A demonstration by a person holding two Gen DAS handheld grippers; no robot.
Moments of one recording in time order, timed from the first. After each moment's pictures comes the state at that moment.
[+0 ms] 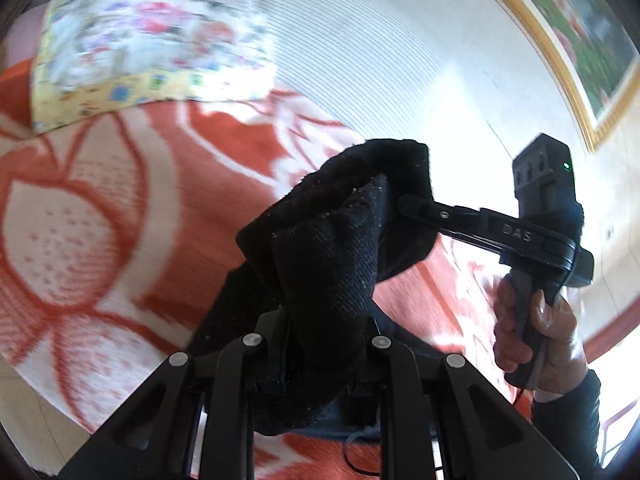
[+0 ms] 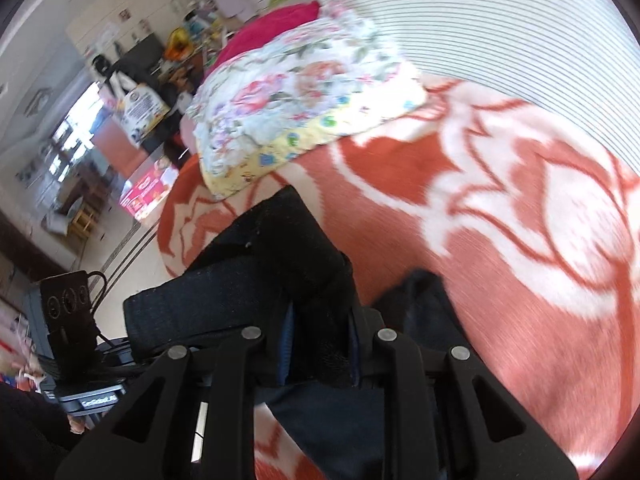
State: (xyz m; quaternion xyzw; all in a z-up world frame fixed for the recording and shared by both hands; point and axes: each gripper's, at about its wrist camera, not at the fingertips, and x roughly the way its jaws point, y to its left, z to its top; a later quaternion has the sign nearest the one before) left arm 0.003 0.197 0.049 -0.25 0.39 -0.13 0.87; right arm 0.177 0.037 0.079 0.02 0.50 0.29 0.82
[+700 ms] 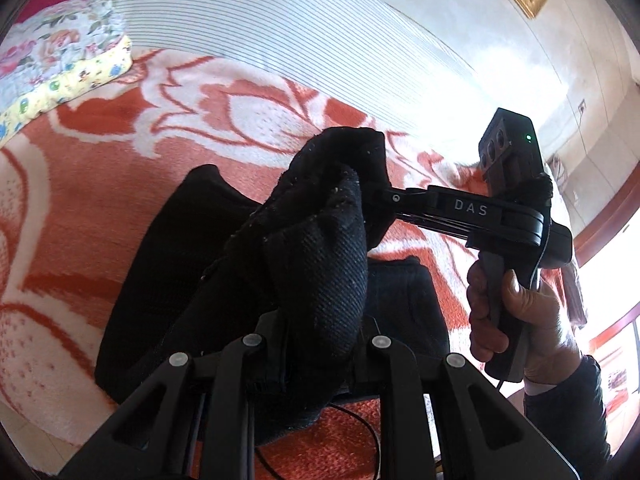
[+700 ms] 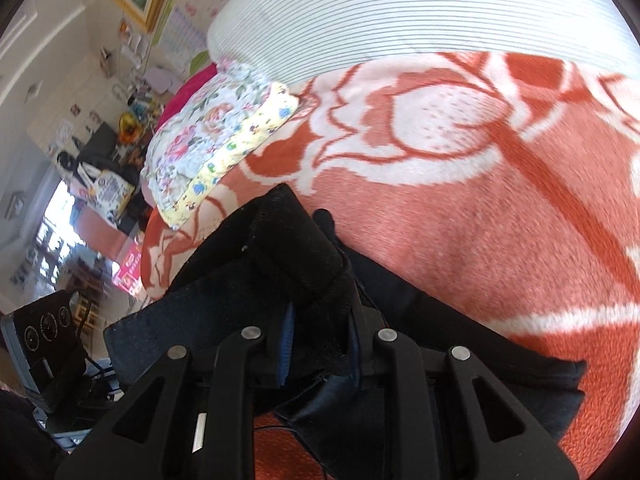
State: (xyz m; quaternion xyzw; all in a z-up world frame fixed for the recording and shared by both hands) left arm -0.012 0.029 0.038 -0.11 0.44 -0.23 0.86; right arm 0.083 -0.149 0.039 0.17 0.46 0.19 0.85
